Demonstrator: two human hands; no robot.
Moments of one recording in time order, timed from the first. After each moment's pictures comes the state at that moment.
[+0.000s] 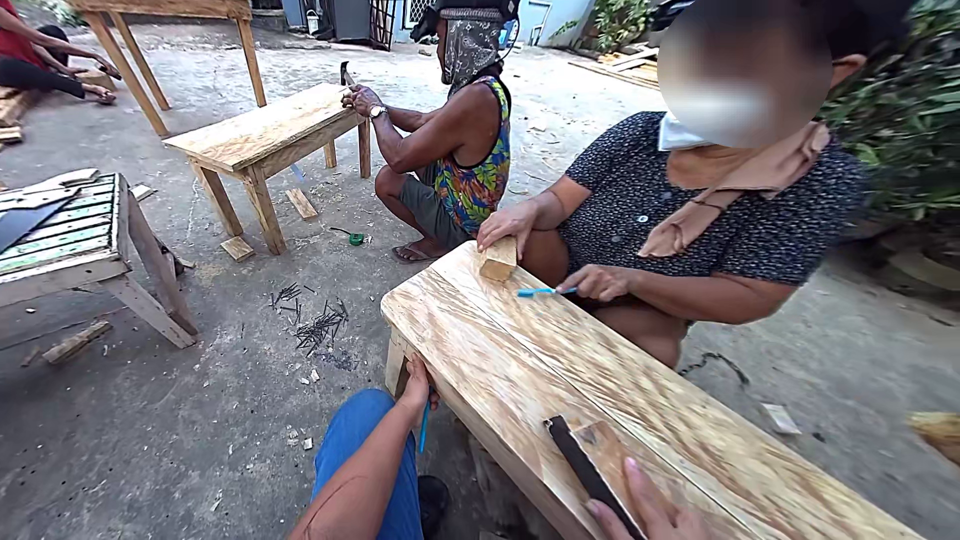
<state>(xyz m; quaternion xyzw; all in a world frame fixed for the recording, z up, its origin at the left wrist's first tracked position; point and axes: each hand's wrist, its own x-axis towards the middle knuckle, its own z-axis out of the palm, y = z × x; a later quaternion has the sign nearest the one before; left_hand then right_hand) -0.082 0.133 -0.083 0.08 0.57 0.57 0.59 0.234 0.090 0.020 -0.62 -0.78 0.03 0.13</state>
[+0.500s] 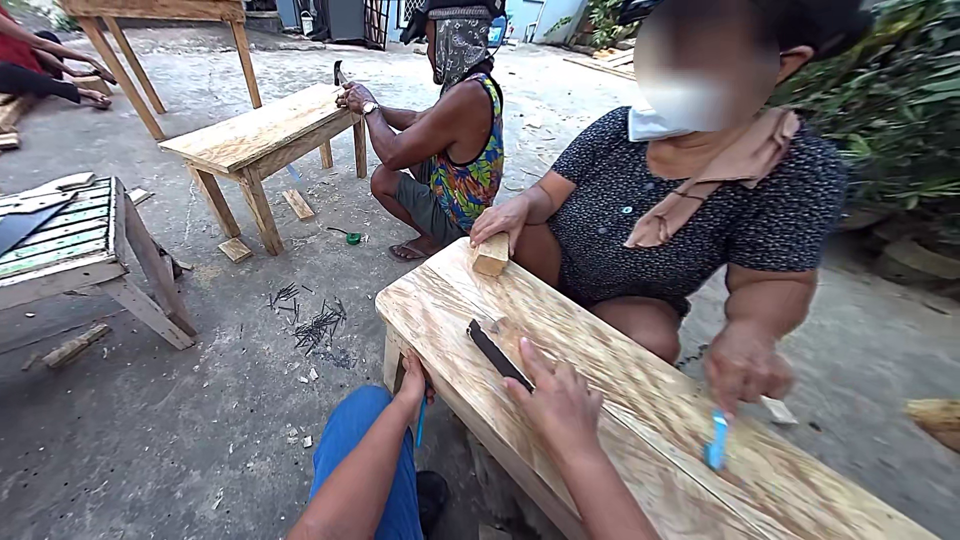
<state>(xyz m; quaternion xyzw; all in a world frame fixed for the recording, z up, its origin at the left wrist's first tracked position) -0.081 0.136 -0.087 0.08 0.59 0.57 0.57 0.111 0.177 0.042 -0.58 -0.81 0.07 0.07</state>
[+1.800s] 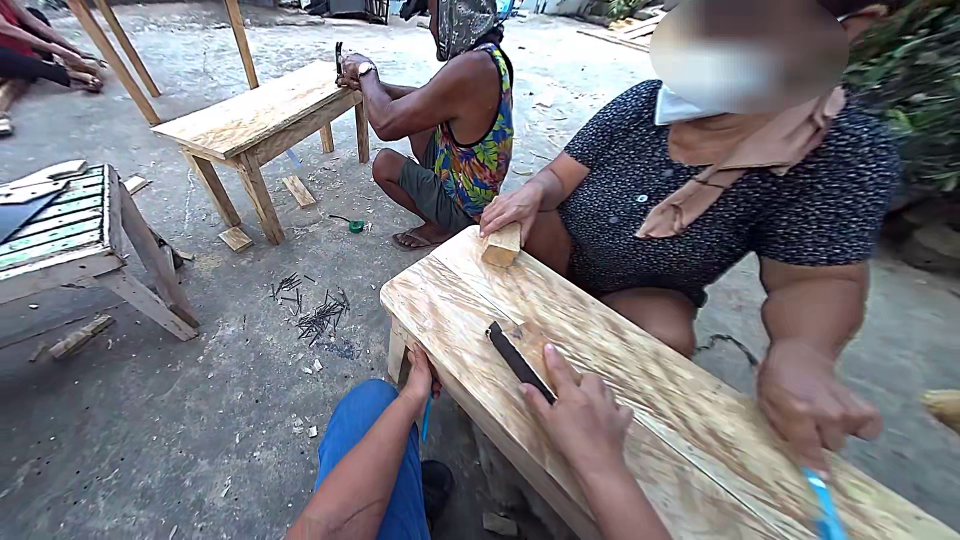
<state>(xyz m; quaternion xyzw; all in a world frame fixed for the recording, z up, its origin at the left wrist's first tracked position) -0.081 0.136 -0.090 0.09 0.58 0.57 0.57 0.123 0.167 0.030 -0.58 -0.81 0.04 0.12</state>
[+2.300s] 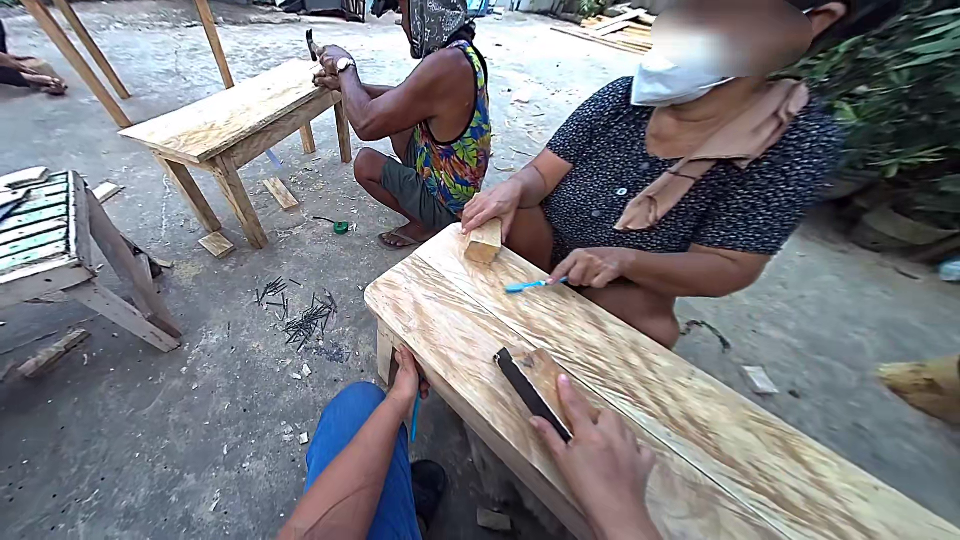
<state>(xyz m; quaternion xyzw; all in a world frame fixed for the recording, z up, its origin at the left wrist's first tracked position) -0.080 0.134 -0.087 0.10 0.59 0.57 0.57 0.167 0.133 0.020 -0.58 -0.80 0.00 0.17</state>
